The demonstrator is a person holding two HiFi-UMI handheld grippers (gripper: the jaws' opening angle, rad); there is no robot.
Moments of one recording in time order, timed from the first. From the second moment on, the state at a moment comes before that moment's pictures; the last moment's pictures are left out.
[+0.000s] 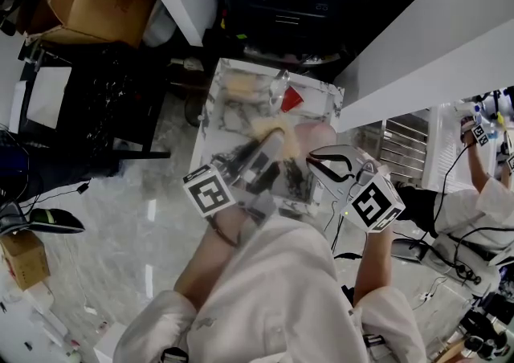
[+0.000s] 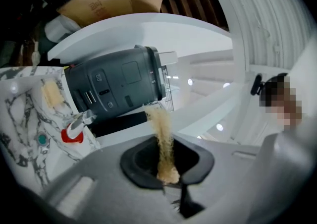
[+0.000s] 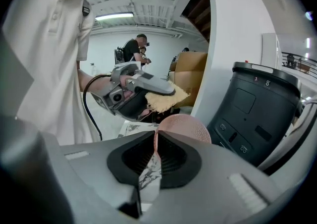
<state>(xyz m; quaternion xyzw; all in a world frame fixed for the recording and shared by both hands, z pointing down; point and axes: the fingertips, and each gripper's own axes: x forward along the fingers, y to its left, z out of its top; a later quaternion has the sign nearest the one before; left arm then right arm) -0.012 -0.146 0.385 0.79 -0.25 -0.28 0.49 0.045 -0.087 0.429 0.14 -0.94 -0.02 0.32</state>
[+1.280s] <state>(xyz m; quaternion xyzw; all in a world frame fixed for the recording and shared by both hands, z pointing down) -0.018 -0.142 0.387 0.78 -0.24 -0.26 0.51 0.052 -0.052 0.411 0.06 -0.95 -0.05 0.30</state>
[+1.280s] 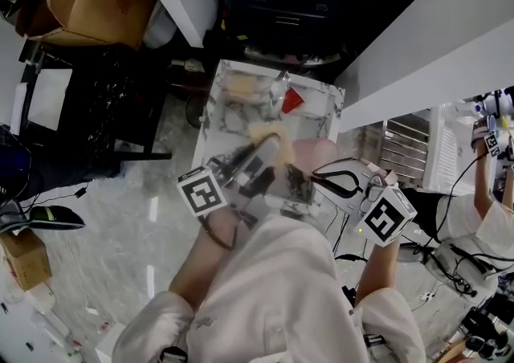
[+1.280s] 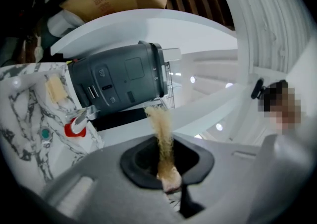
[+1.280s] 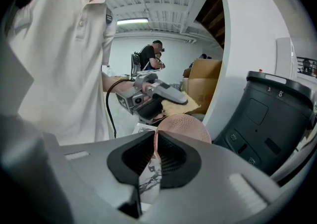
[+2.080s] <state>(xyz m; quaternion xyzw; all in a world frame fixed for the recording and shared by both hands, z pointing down) 0.004 -0.141 0.404 0.77 -0.21 -0.25 0.54 0.053 -0.043 0.391 0.05 -0.95 -0.07 0.29</state>
